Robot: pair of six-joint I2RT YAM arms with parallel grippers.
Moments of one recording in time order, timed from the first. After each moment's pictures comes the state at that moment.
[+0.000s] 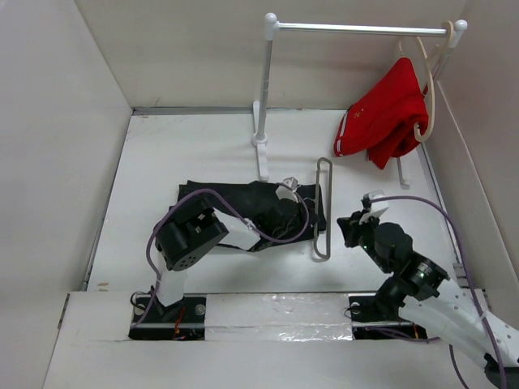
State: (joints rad) left arm -1.02 1.94 0.91 0.62 -0.15 -0.99; right arm 0.80 0.37 0.43 -0.34 0.37 0.30
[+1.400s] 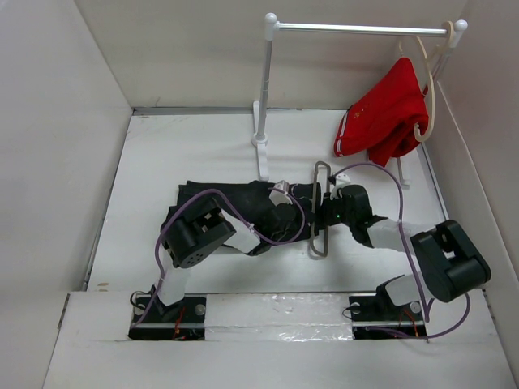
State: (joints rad) left arm -1.02 1.97 0.83 0.76 -0.25 -1.13; right arm 0.40 1.42 0.44 0.37 -0.12 0.21
